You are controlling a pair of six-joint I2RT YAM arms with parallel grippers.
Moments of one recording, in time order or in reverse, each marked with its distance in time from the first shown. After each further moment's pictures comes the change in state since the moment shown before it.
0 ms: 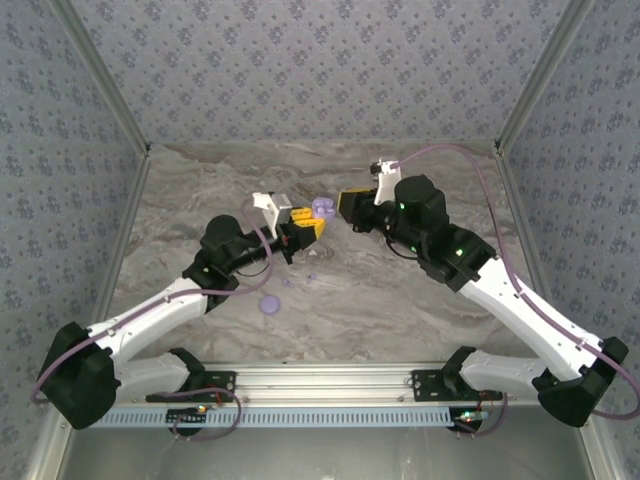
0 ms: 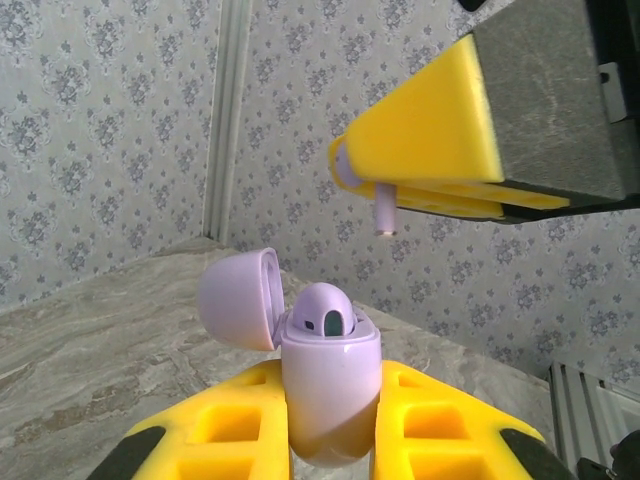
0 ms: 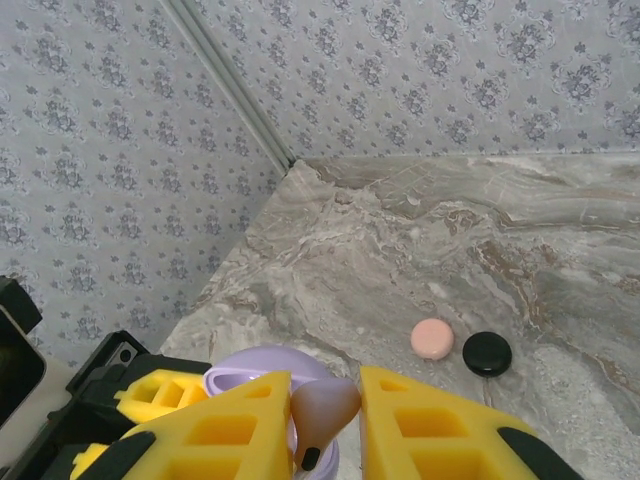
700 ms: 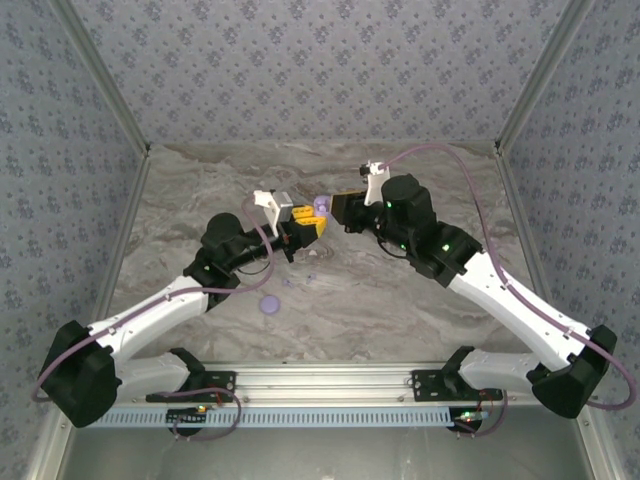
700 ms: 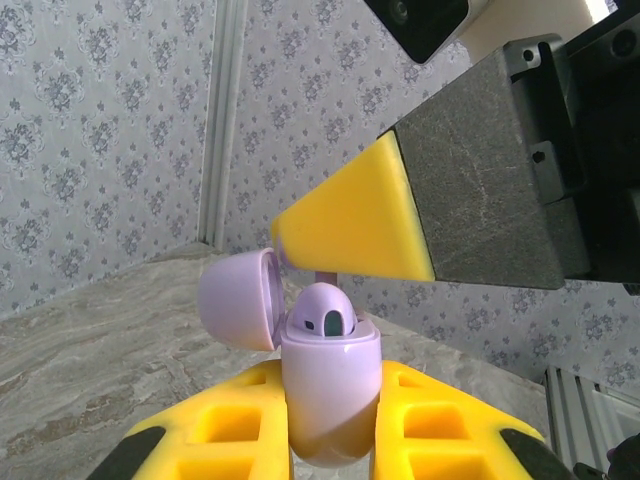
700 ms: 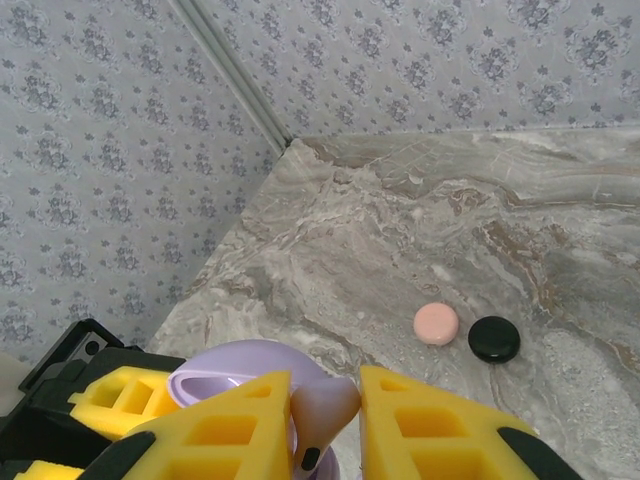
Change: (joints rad) left arm -0.002 0.009 0.018 -0.002 0.004 -0.004; right arm 0.012 0.052 -0.005 0.015 -0.012 0.009
